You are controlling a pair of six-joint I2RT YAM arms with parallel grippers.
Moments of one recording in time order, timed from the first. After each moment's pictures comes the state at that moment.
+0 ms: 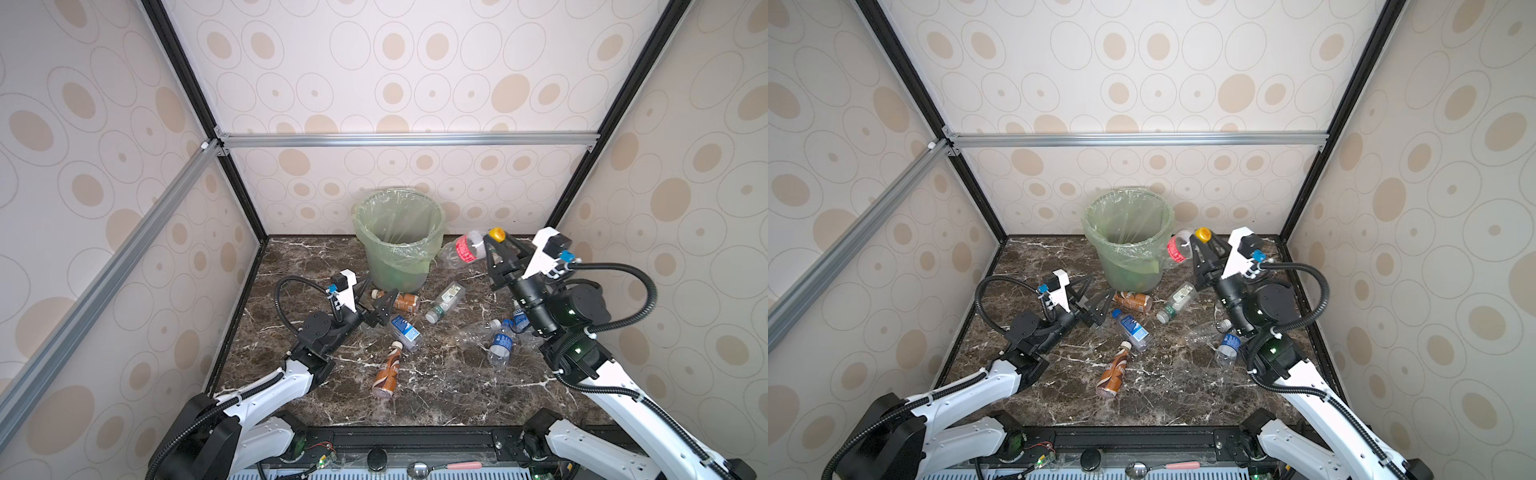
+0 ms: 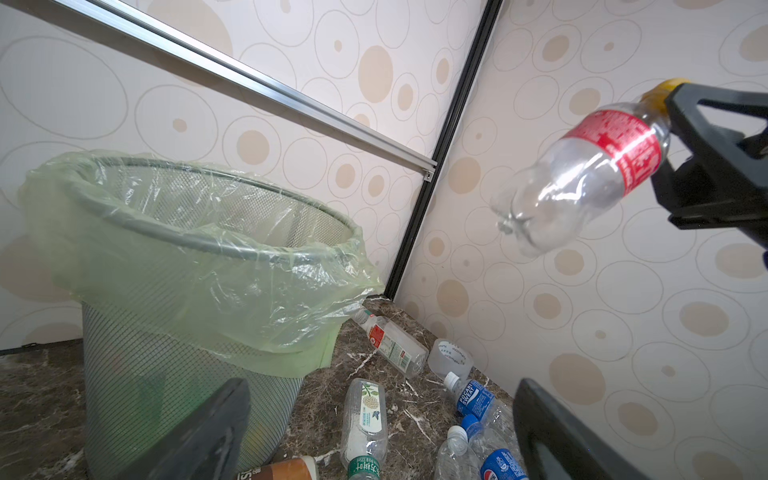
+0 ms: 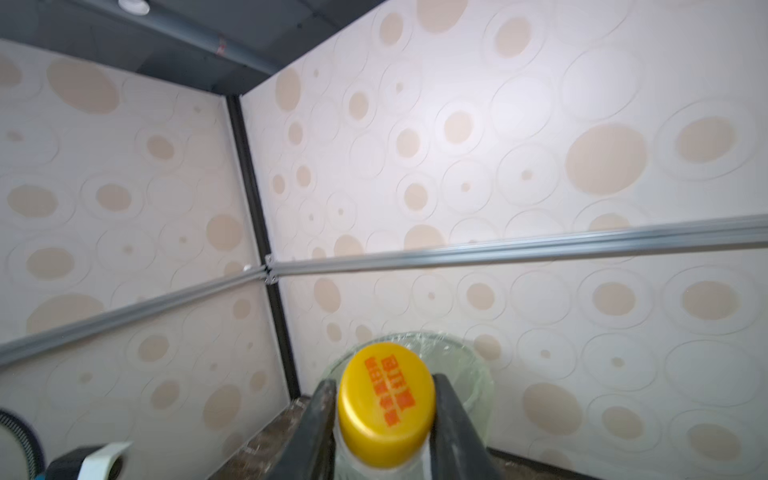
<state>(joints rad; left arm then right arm) -0.57 1.12 0.44 0.91 0.16 -0.37 0.55 0.84 0.92 0.35 0.14 0.13</state>
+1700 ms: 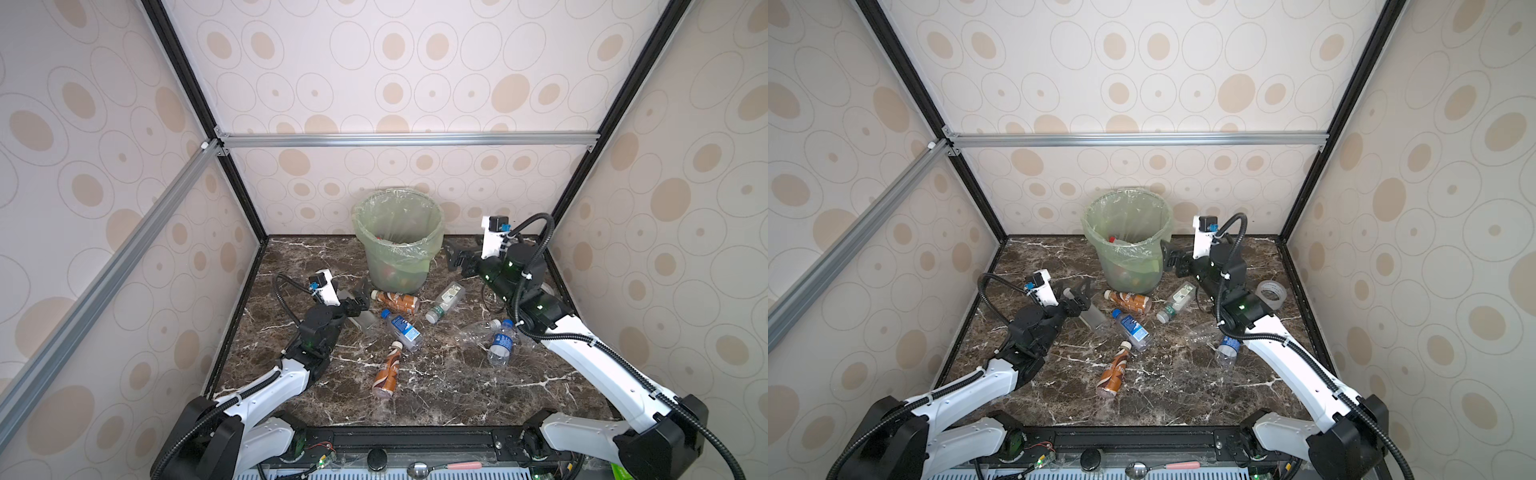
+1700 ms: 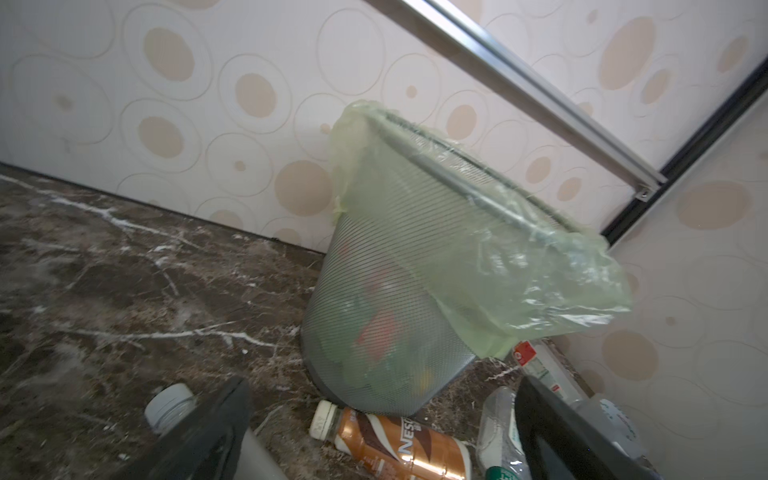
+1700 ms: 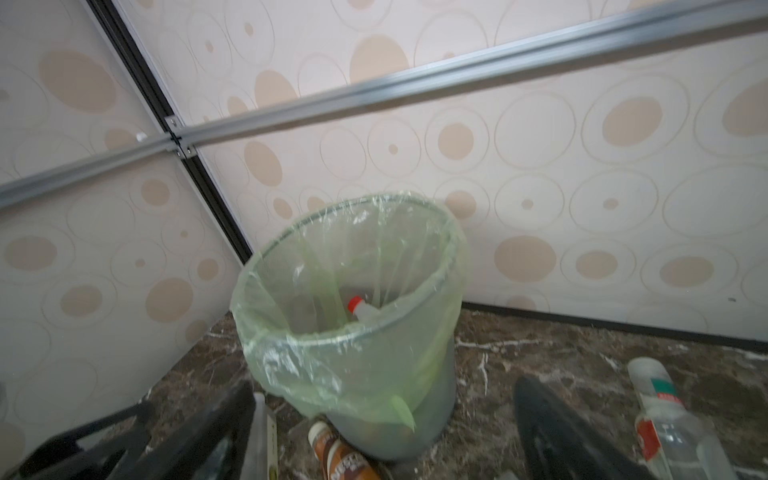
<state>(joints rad) -0.45 1.15 0.43 0.64 -0.24 -0.52 0.51 1.17 1.03 0.02 0.08 0.23</state>
